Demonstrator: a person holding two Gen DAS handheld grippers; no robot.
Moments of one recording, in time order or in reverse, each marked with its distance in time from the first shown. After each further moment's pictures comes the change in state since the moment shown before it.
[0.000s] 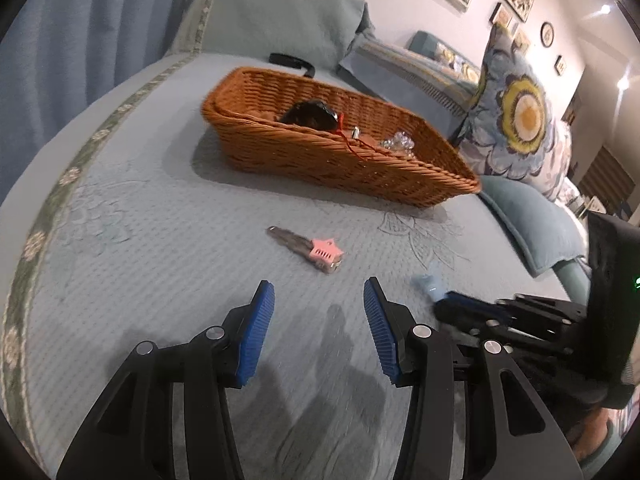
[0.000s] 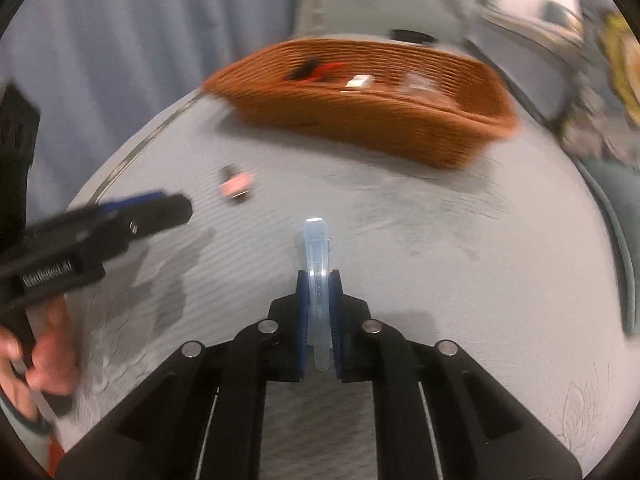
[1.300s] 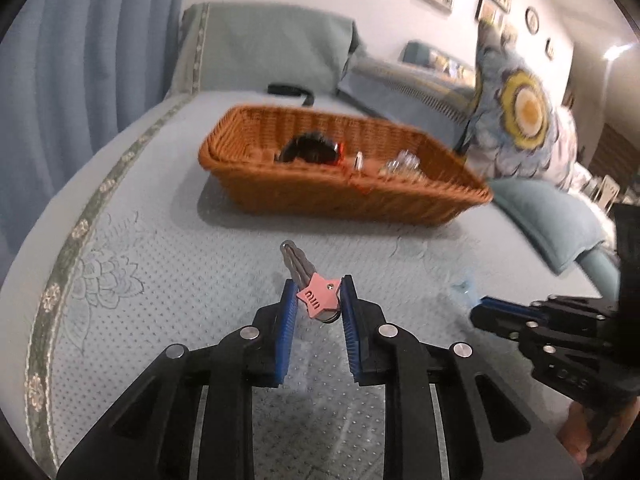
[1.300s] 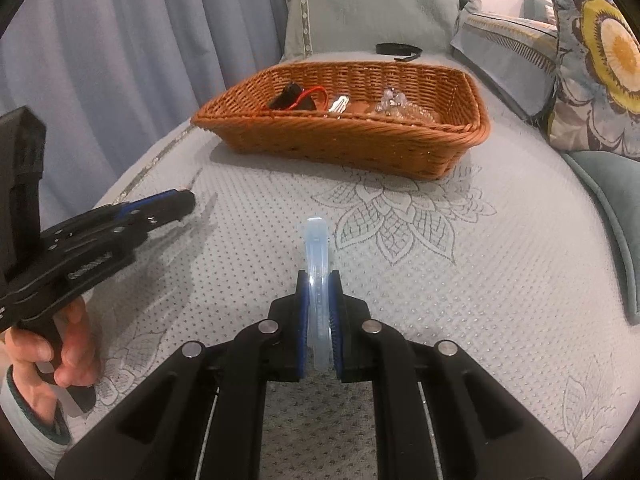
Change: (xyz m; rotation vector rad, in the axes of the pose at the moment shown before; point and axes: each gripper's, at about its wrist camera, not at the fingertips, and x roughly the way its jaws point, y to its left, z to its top) left arm -0.013 -0.003 0.002 0.104 -0.127 0.057; right arm -0.014 -0.005 0.001 0.023 -0.076 0.017
